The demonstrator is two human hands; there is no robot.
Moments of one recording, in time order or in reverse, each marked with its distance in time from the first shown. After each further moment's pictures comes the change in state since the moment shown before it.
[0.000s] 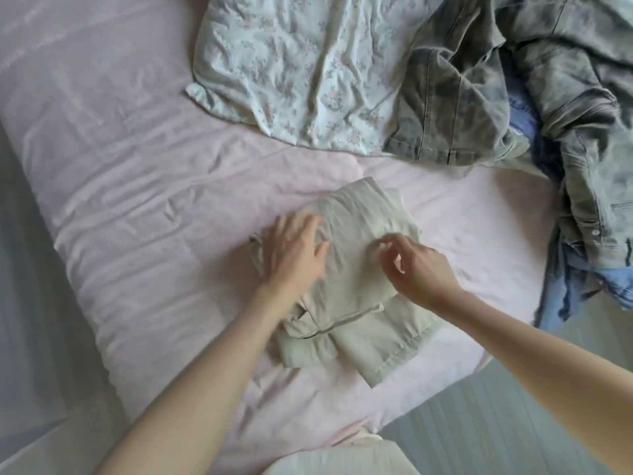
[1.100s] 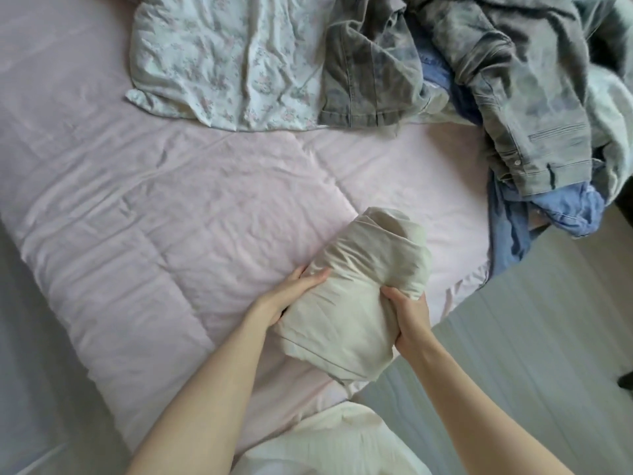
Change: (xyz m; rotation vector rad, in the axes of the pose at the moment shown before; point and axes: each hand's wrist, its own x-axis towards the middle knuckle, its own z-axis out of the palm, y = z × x) left_hand -0.090 0.053 0.056 -1.045 -0.908 -0.700; right_hand -0.149 0.038 0.069 1.511 0.434 1.038
